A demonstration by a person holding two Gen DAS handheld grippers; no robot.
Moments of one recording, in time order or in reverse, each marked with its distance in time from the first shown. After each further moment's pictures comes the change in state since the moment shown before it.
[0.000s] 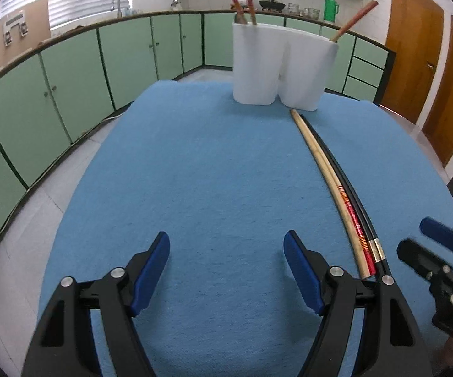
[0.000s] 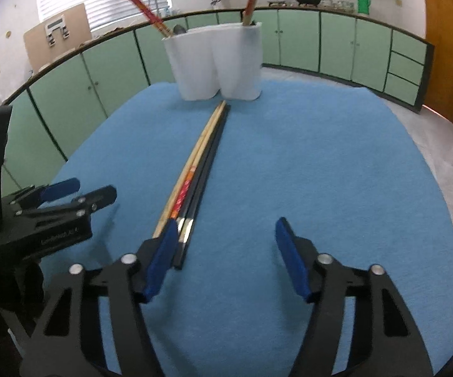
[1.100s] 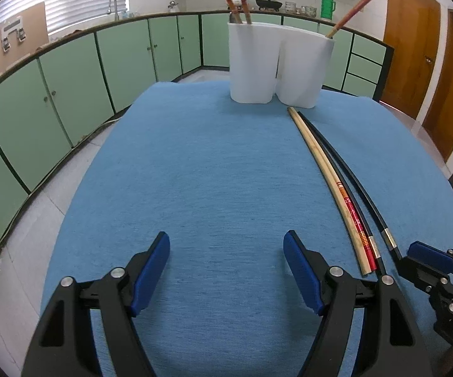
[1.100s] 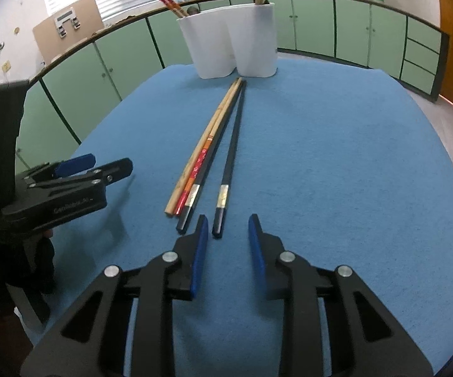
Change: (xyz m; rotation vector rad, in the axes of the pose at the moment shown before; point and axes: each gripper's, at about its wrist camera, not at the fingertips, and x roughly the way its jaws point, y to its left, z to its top) left arm -0.002 -0.007 -0.001 0.036 0.002 0.009; right arm -0.003 -0.003 -0.013 -0.005 0.061 0.073
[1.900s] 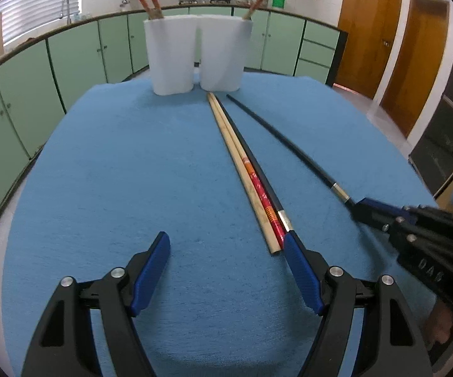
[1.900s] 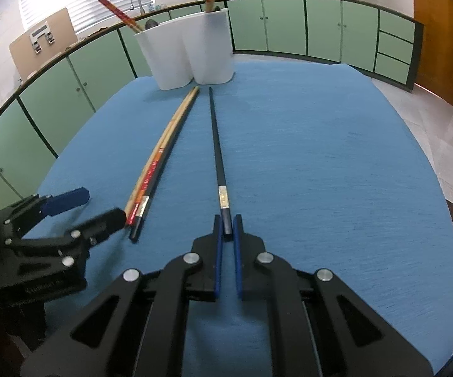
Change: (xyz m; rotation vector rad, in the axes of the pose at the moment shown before) left arm -0.002 -0.052 -0.008 0.108 0.041 -0.191; right arm -0.008 -0.036 0.001 0.088 -0.026 -0.093
